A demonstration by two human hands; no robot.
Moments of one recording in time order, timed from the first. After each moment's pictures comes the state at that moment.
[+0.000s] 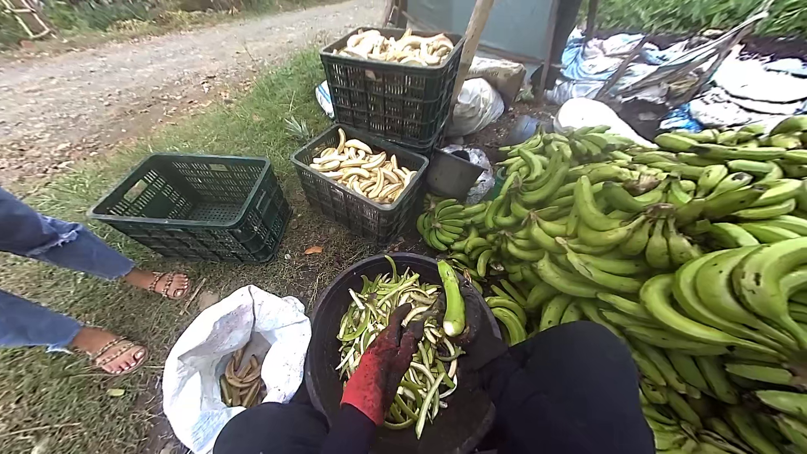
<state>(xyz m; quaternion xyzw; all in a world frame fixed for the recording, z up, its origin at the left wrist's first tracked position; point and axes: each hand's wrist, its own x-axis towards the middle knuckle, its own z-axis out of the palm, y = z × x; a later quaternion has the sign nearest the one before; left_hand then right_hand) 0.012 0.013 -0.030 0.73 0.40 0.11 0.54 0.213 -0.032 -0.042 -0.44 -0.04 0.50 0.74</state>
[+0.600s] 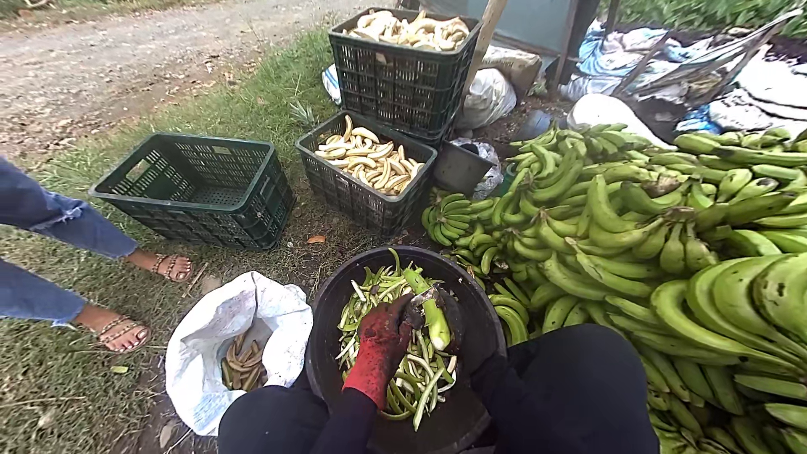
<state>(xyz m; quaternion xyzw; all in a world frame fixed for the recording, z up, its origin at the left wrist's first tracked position) 0.015 0.029 -0.035 0.84 0.45 0.14 0.27 0.166 -0.034 -0.013 -0.59 -0.15 0.52 0.60</state>
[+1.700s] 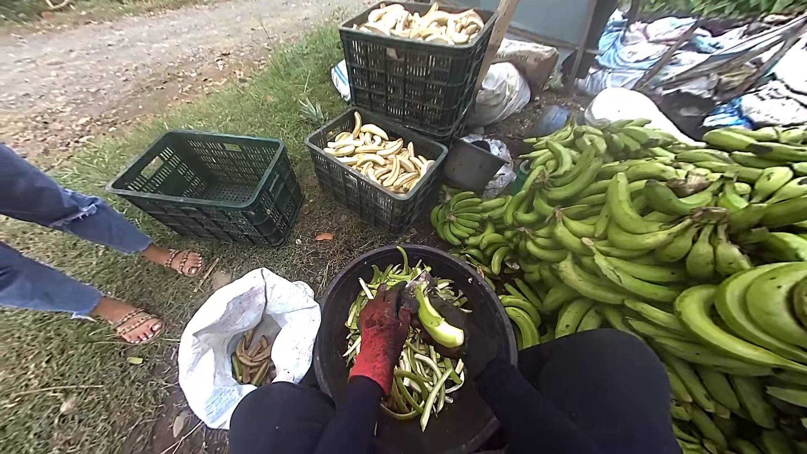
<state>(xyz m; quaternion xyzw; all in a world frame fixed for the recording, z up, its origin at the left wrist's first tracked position) 0.019 0.044 -0.033 0.81 0.51 0.15 0.25 0.168 -0.026 -0.045 -0.45 -0.13 0.67 0.58</state>
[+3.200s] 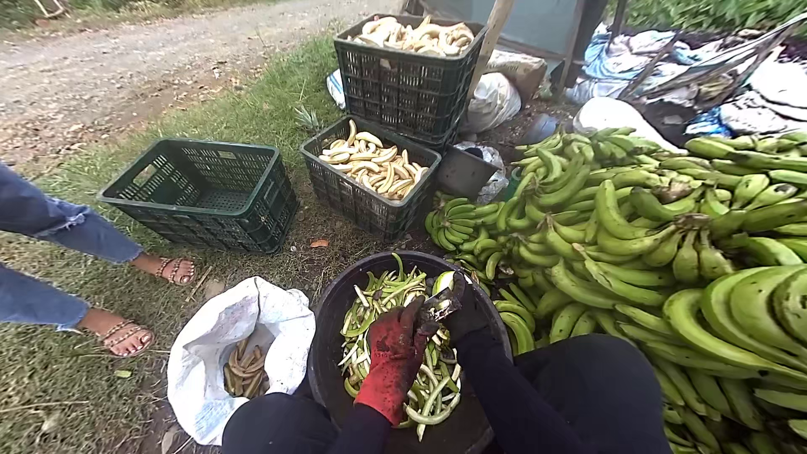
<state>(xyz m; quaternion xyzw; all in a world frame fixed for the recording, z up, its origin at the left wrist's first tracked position) 0.032 0.013 -0.031 0.86 0.40 0.28 0.16 0.195 0.024 -0.043 -0.53 0.02 0.43 0.73</state>
